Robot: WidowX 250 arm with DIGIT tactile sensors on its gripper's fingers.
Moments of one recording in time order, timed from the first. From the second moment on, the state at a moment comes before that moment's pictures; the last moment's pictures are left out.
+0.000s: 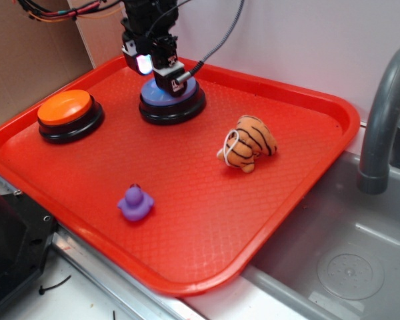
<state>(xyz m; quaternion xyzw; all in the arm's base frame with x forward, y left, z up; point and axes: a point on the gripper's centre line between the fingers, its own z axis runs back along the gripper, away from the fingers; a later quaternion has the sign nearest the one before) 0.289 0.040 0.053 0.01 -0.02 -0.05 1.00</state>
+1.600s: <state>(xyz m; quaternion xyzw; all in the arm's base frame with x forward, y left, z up) 0.260 0.052 0.162 0.00 -0.02 0.00 1.00</state>
